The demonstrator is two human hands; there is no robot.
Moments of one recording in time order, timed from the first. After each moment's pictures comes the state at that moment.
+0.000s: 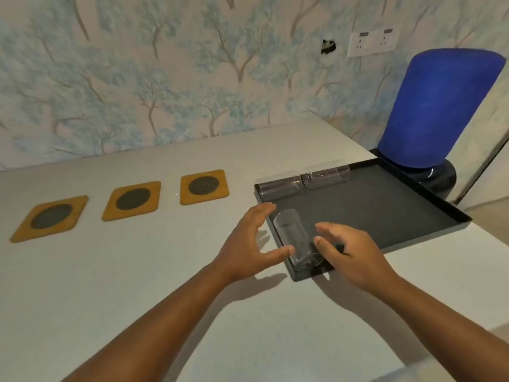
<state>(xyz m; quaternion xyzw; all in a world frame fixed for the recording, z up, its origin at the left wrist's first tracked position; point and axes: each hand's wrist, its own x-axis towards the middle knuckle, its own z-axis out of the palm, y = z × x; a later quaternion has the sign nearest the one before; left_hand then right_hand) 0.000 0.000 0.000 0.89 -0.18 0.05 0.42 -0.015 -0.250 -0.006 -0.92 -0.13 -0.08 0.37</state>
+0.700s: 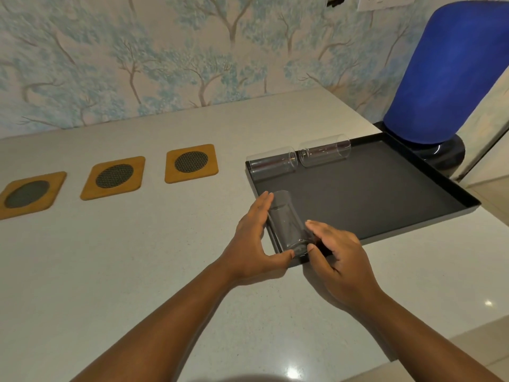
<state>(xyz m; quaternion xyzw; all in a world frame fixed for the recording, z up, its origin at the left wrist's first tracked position) 0.007 -0.034 -0.044 0.88 -0.14 -0.04 0.45 -0.032 -0.242 -0.049 -0.89 -0.13 -0.16 0.39</state>
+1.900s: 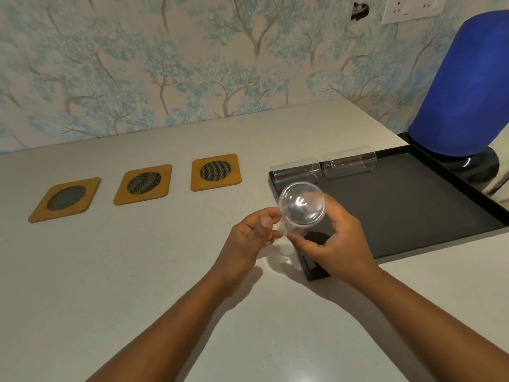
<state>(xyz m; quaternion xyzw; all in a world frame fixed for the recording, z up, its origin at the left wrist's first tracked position) -0.018 0.007 0.005 0.74 -0.06 -0.05 0.67 0.005 -0.192 0.008 -0.81 -0.21 -0.12 0.53</state>
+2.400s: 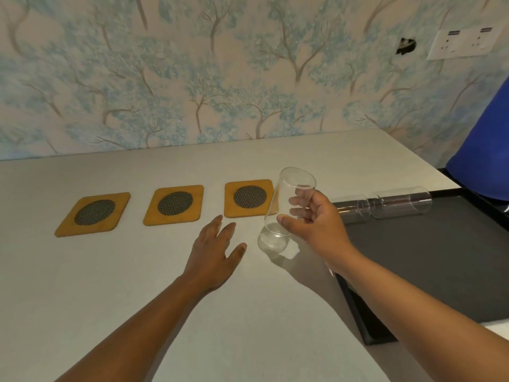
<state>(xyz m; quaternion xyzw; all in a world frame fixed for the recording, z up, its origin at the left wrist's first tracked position) 0.070 0.172 -0.059 0.98 0.04 0.04 0.20 0.111 -0.073 0.021 -0.74 -0.12 0.01 0.66</state>
